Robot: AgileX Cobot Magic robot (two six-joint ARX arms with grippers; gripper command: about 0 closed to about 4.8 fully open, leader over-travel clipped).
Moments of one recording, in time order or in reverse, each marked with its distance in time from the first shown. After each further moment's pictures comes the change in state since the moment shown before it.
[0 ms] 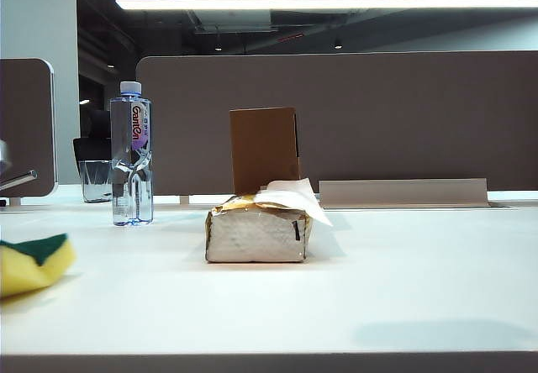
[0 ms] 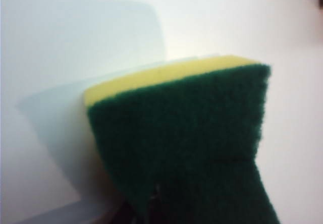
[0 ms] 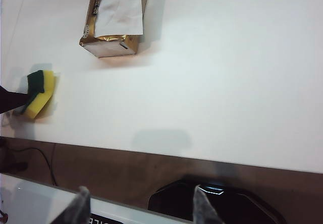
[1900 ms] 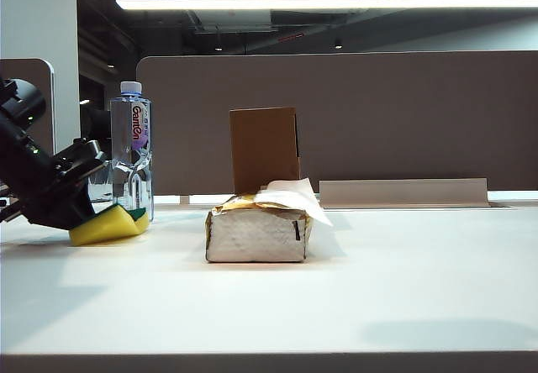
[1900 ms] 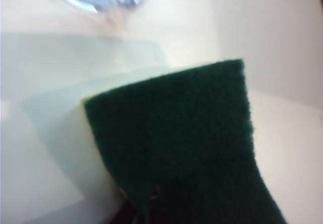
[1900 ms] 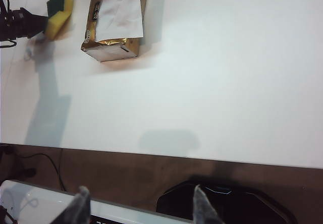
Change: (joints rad) left arm -0.054 0.644 0.699 0.231 -0.066 -0.086; right arm 0.000 0.000 0.000 0.007 0.000 0.049
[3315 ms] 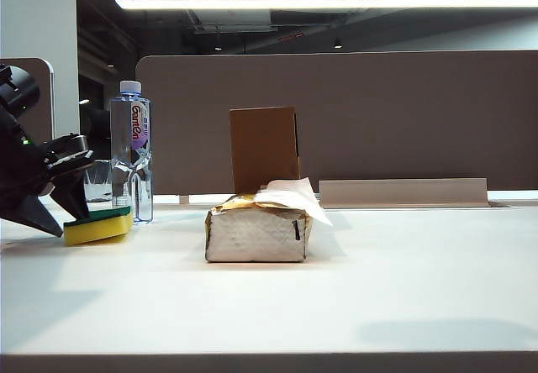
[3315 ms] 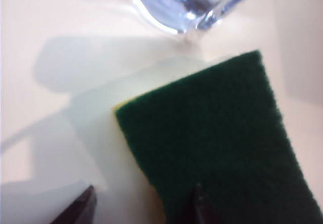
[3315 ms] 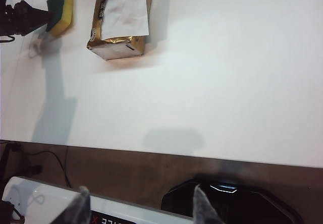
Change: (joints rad) left arm 0.007 -0.050 0.031 -0.095 -0.108 0.009; right arm 0.000 0.000 0.000 -0.003 -0.022 0.003
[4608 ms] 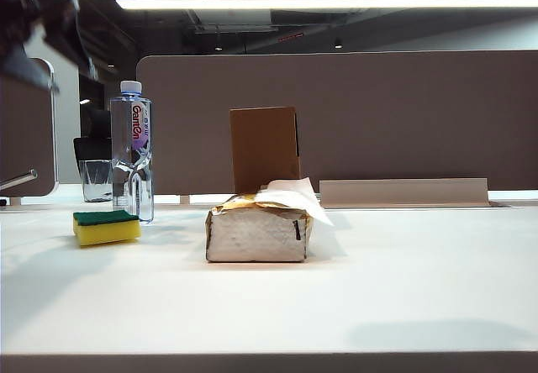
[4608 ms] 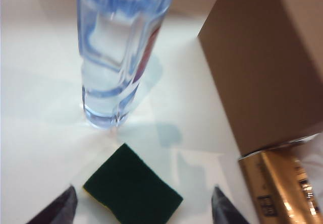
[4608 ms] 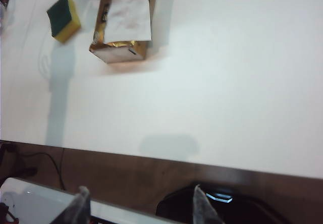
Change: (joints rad) left arm 0.001 -0.425 0.059 -0.151 0.099 0.020; right arm 0.000 -0.018 0.000 0.021 0.001 -0.023
